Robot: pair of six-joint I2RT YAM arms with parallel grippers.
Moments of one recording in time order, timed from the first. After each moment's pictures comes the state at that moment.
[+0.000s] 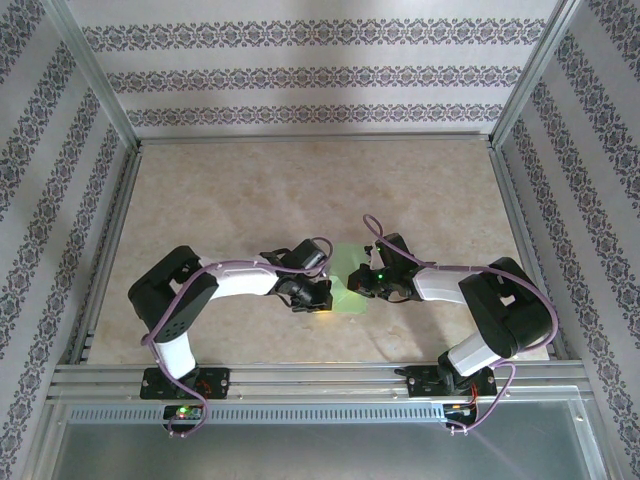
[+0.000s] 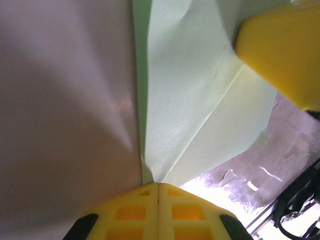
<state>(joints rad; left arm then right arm) -0.81 1.77 0.91 -0.28 0.46 -0.85 0.48 1.55 0.51 0.07 -0.52 0.78</state>
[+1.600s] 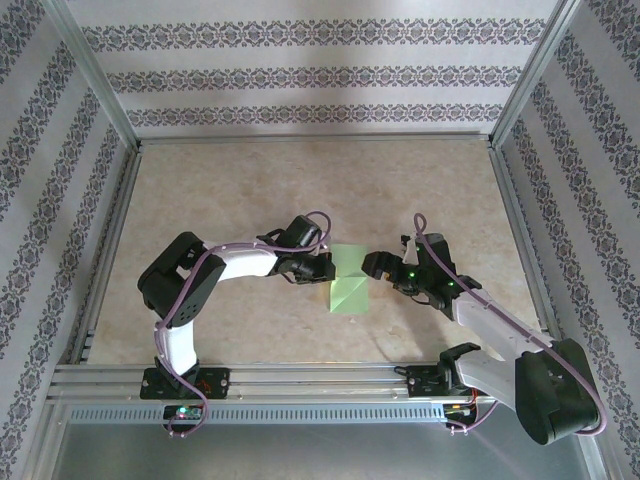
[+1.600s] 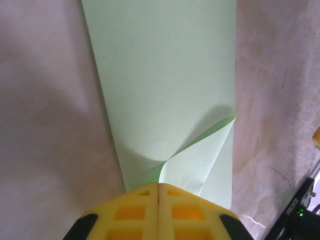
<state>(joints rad) -0.68 1.87 1.01 -0.11 0.47 -0.75 0.31 1.07 0.41 -0.12 -0.48 0.76</state>
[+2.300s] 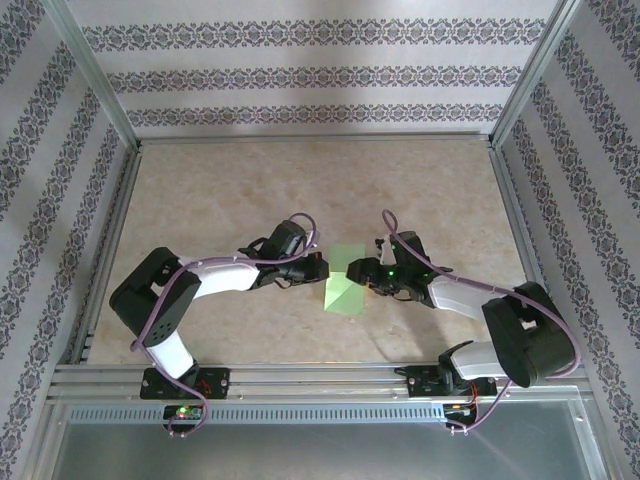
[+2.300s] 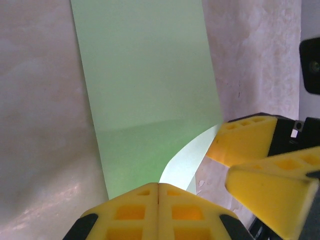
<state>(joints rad) -0.68 1.68 0.82 0.08 0.41 -0.82 0.42 1.38 0.45 0.11 -0.56 0.82</state>
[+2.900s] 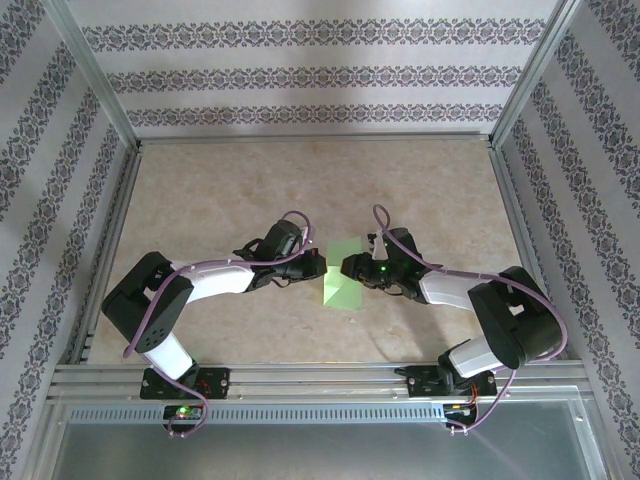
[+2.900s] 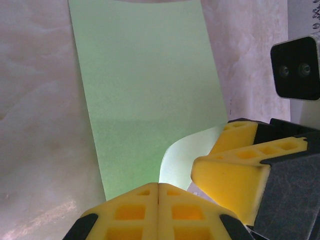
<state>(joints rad) -0.67 1.64 0.79 0.11 0.36 -0.85 0.46 1.48 0.48 0.26 -0.56 0.86</state>
